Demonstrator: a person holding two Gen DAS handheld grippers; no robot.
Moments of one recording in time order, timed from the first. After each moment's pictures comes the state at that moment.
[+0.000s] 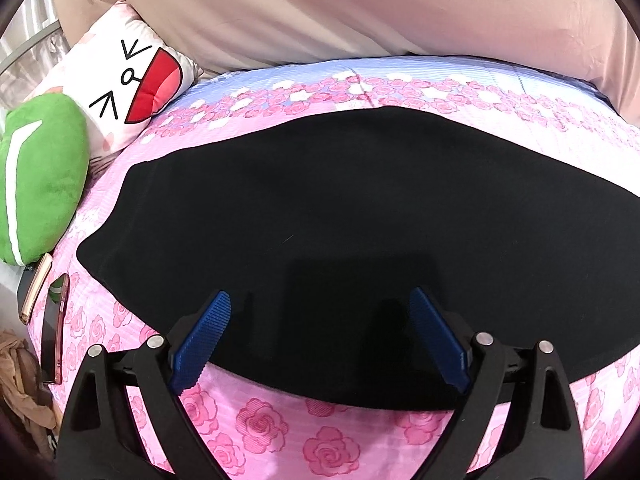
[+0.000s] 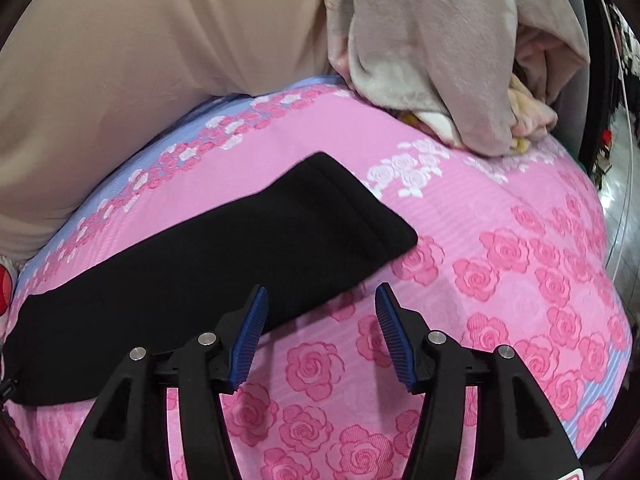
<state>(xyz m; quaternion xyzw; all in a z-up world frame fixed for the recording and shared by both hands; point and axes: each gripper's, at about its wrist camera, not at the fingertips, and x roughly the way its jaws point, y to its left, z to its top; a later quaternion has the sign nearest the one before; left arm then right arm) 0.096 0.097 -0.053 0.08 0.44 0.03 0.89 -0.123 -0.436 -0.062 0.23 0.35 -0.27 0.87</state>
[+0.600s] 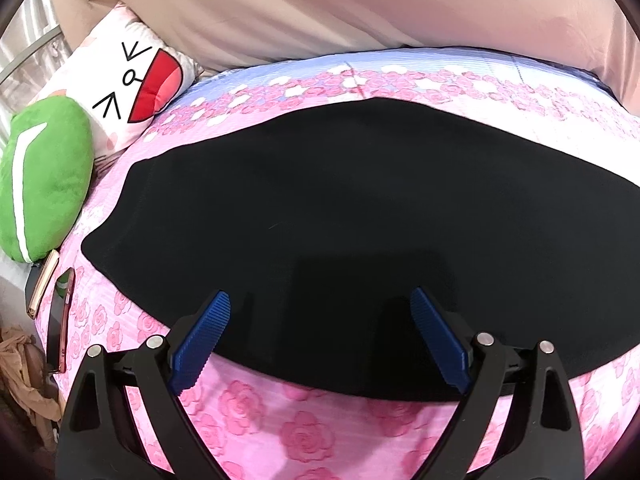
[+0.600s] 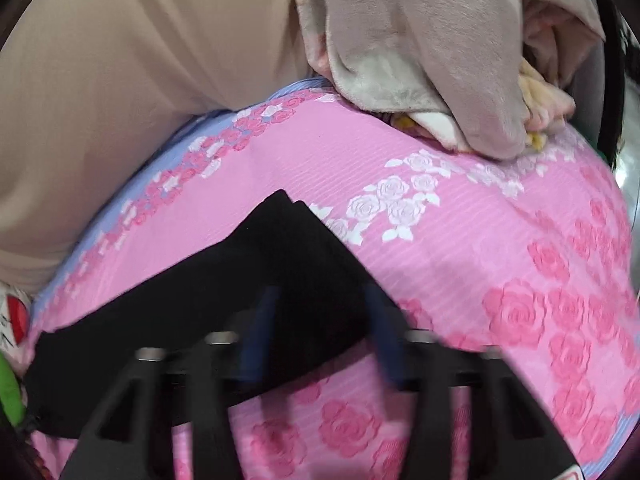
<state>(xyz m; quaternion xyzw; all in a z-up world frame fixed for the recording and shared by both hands) 0.090 0.073 -0.053 0.10 0.45 0.04 0.89 -0.098 -0.496 -0.064 0.26 0.35 -0.25 0.86</state>
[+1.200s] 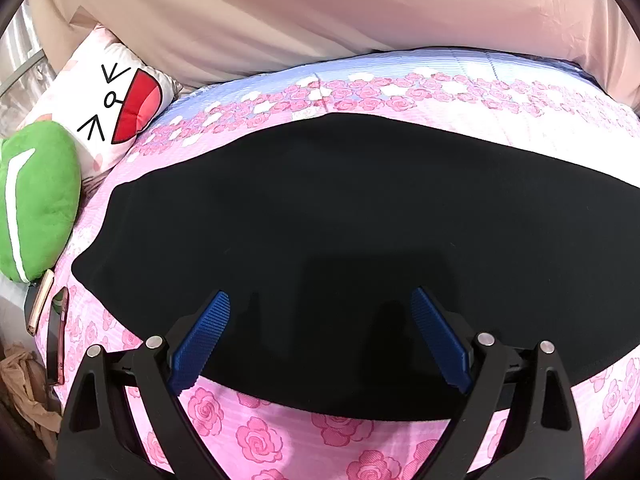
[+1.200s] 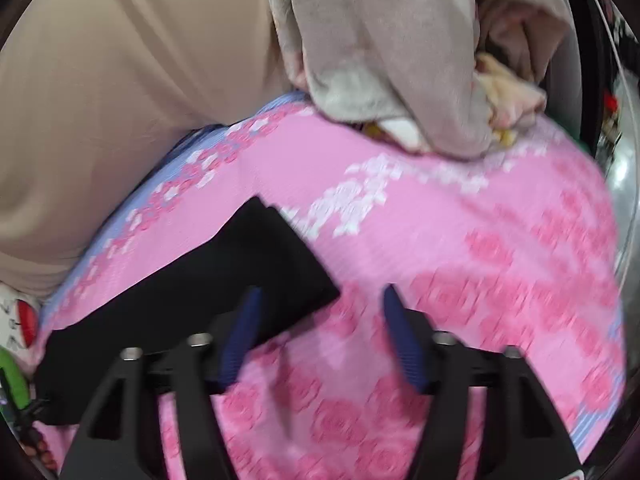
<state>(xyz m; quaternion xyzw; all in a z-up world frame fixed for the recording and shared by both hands) 0.093 0.040 -0.049 0.11 0.44 0.02 0.89 -0.155 -0.504 -0.057 0.31 0.32 -0.23 0.86</state>
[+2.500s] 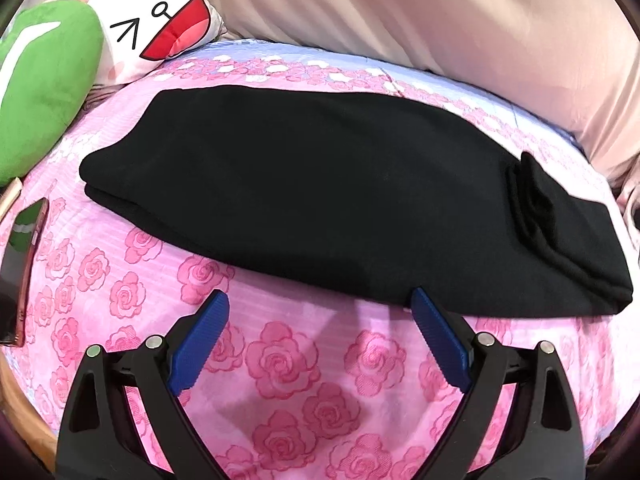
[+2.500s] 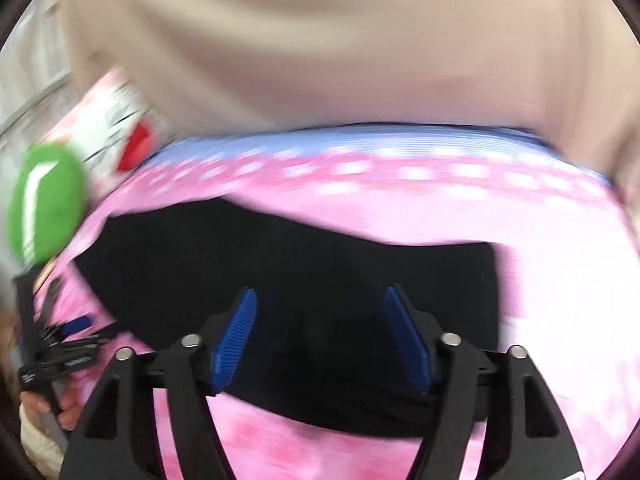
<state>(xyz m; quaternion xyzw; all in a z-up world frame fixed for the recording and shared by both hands) 0.059 0.199 -0.068 -0.05 0.44 -0.04 0.90 0.002 -0.148 0.013 0.08 0.37 -0.02 0.92</state>
